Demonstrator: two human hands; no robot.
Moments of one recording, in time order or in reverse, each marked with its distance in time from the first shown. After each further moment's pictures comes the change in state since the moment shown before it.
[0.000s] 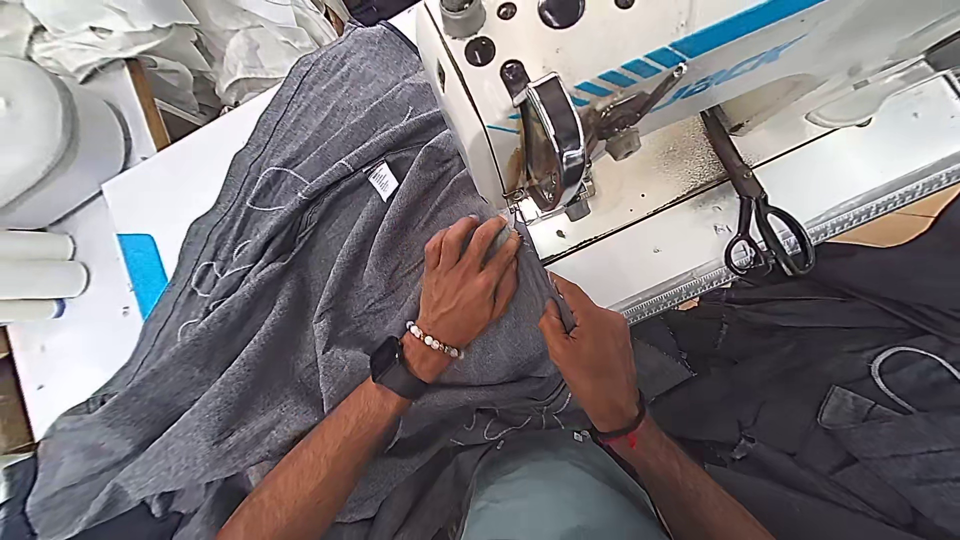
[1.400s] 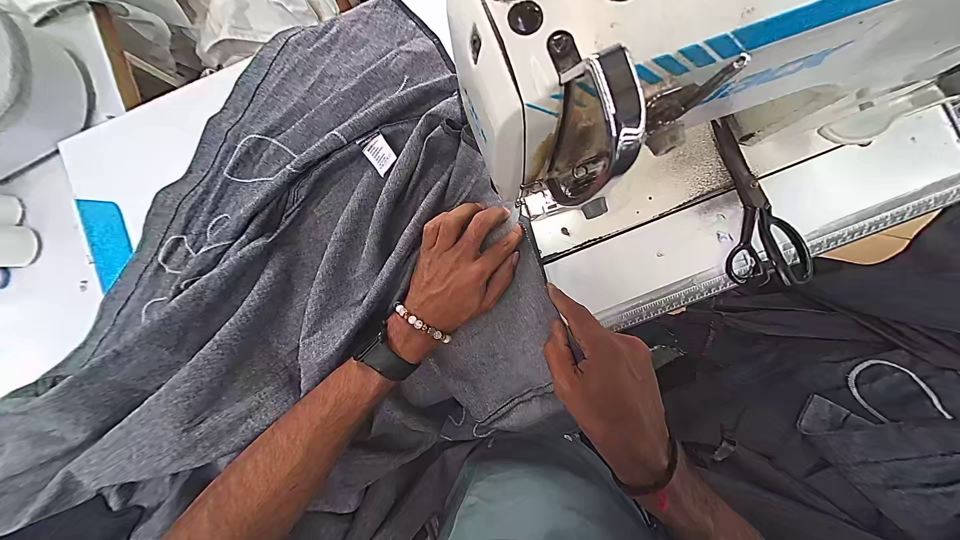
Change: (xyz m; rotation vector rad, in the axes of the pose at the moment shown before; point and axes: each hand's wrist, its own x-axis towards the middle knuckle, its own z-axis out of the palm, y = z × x) left_hand 0.004 -0.018 0.002 -0.092 0.008 0.078; right_hand -0.012 -0.015 -0.033 -0.078 -0.074 -0.137
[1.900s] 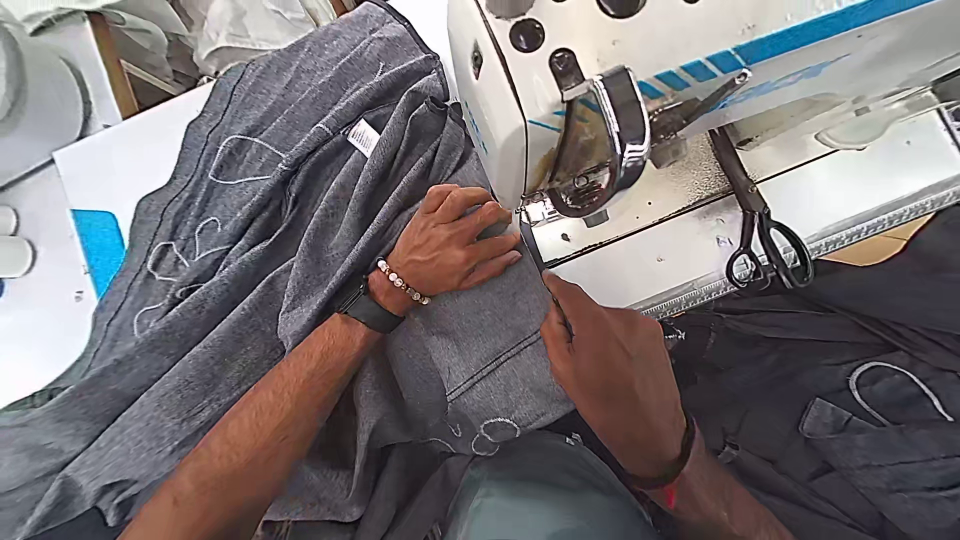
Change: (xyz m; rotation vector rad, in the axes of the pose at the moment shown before) left_hand 0.029 -0.050 -0.005 0.002 0.067 0.384; right_hand 0.032 -0.015 -0.015 -0.203 -0.024 -0.097
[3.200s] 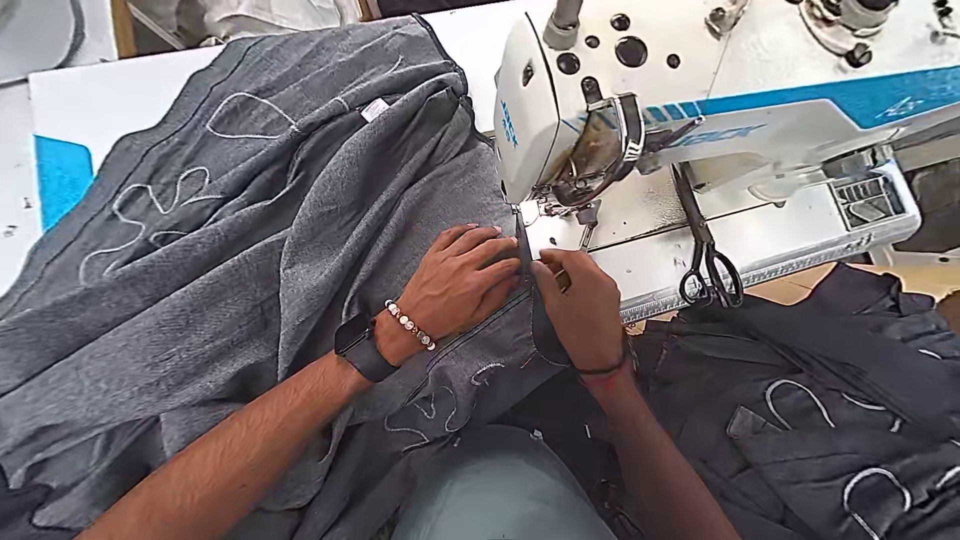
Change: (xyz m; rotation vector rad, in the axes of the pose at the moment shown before) left_hand -0.012 0.072 -0.007 -0.195 -0.017 -0.288; right_hand 0.019 0.038 0.036 0.191 0.058 0.115
